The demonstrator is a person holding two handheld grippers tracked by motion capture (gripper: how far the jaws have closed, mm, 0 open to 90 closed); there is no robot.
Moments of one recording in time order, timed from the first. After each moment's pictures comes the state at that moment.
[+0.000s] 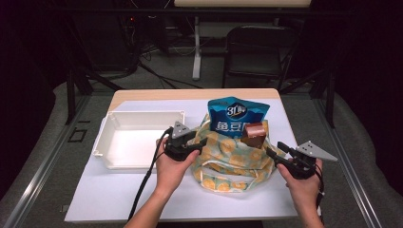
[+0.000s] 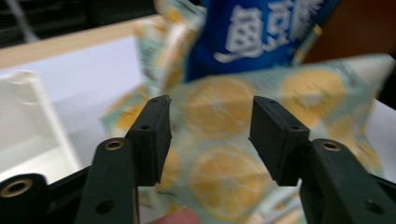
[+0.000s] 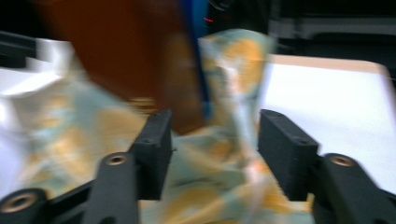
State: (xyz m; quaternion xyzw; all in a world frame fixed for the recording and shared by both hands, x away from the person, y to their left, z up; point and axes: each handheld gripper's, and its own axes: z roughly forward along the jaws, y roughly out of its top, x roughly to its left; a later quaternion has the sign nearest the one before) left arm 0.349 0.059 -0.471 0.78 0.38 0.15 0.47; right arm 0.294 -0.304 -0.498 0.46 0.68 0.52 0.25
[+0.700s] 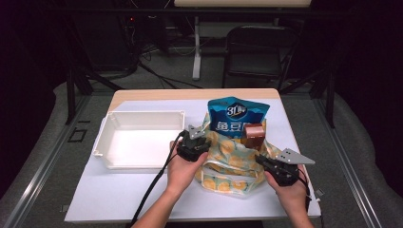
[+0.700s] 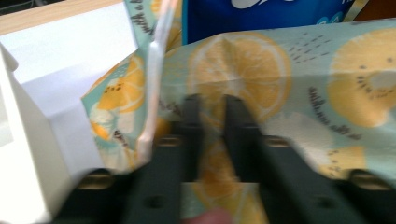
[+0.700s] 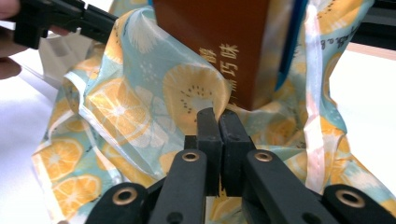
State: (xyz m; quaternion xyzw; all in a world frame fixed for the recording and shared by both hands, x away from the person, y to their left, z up) left arm 0.365 0.035 -0.497 0.80 0.41 0.16 0.42; right arm 0.290 -0.265 -0.514 0.41 0.74 0.48 0.24
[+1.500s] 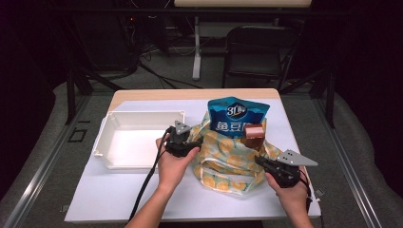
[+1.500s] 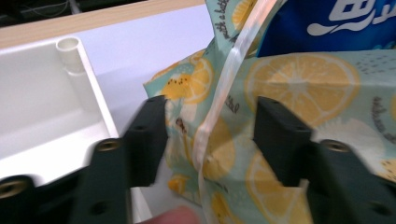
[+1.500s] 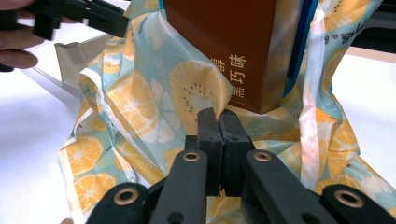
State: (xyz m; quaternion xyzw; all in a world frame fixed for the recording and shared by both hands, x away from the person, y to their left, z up) left arm 0.376 0.059 -0.489 0.77 0.44 0.19 0.42; right arm 0.285 -0.268 -0.511 0.39 0.74 0.50 0.23
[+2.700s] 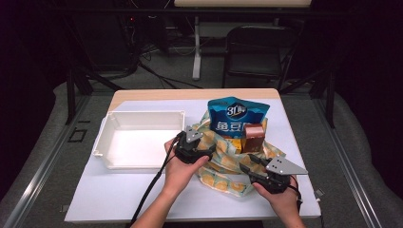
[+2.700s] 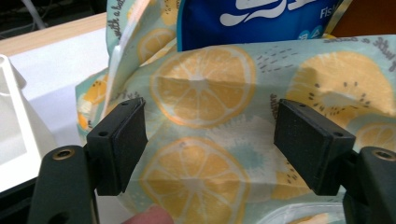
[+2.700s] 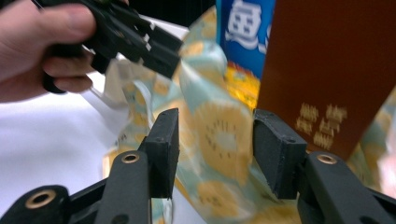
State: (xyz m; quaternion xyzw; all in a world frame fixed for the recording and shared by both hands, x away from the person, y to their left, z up) left arm 0.358 0.038 -0.496 0.79 0.38 0.18 0.44; right arm 0.270 -0.235 -0.508 0.32 0.74 0.54 0.25
